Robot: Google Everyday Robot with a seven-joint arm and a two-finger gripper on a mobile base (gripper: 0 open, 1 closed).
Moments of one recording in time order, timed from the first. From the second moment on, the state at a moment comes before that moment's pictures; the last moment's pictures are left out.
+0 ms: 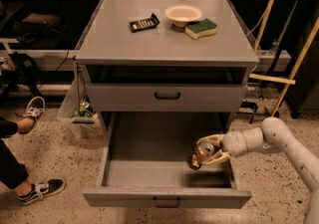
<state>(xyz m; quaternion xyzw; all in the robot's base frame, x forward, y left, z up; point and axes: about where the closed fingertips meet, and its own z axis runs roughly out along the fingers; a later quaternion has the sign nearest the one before) 0.560 -0.182 0.505 -0.63 0.50 0.38 0.45</state>
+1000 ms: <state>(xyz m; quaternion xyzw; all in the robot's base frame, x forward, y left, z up) 0.549 -0.181 0.512 -0.63 0.56 0.29 0.45</state>
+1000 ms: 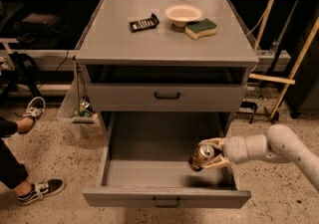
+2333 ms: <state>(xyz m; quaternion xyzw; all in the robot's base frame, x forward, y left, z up) 0.522 -0.128 0.458 -0.65 0.61 0.22 0.40</state>
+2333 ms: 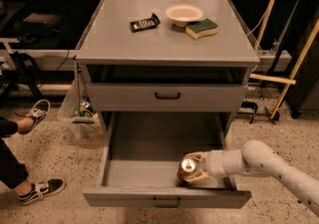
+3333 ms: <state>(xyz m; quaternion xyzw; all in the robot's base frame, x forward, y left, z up) 0.535 -0.081 0.416 -0.65 0.65 0.17 0.36</state>
